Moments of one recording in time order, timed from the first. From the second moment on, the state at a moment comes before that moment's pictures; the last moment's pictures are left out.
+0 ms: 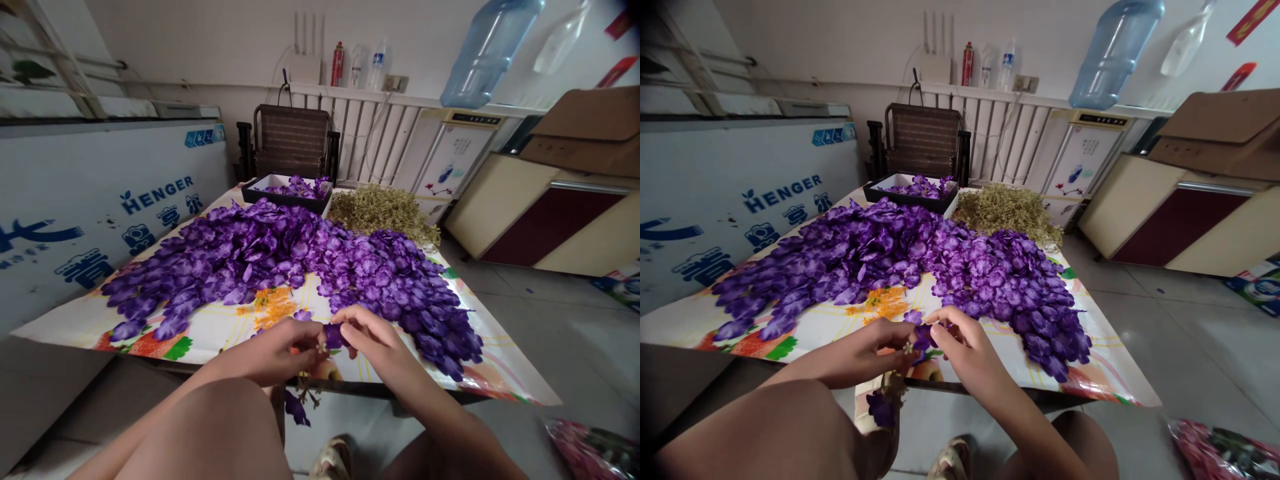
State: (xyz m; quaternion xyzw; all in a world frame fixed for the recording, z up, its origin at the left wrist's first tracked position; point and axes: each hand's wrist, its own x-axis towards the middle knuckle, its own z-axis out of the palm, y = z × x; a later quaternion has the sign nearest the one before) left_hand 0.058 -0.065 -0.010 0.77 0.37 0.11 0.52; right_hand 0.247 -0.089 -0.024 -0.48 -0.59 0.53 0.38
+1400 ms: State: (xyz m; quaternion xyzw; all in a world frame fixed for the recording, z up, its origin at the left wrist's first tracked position) left_hand 0.042 -0.064 -0.039 0.47 0.26 0.32 0.78; right_hand 0.270 -0.022 -0.062 -0.59 -0.69 0.26 0.34
